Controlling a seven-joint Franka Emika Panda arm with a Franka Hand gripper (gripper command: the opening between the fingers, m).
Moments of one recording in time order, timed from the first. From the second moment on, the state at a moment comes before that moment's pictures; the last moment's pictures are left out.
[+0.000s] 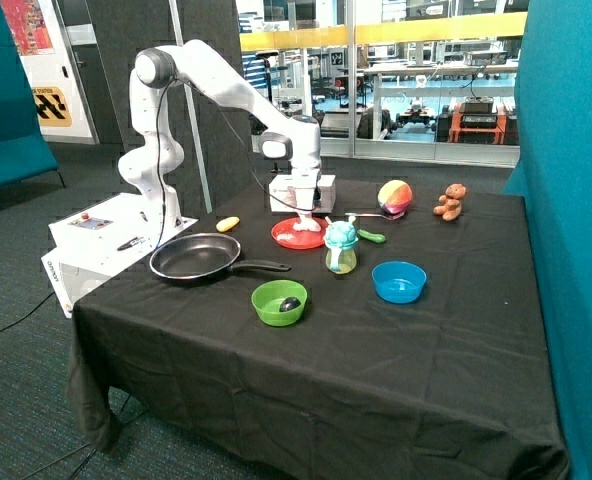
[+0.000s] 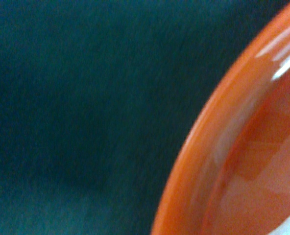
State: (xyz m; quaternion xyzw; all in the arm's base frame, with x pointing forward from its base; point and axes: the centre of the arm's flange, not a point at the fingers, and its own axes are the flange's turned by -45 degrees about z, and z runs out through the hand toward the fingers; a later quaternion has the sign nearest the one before) arm 0.562 0.046 0.309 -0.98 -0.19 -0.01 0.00
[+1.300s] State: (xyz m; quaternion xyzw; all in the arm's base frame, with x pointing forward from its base) arm 0.592 -0.063 0.311 -0.99 -0.11 0.01 0.00
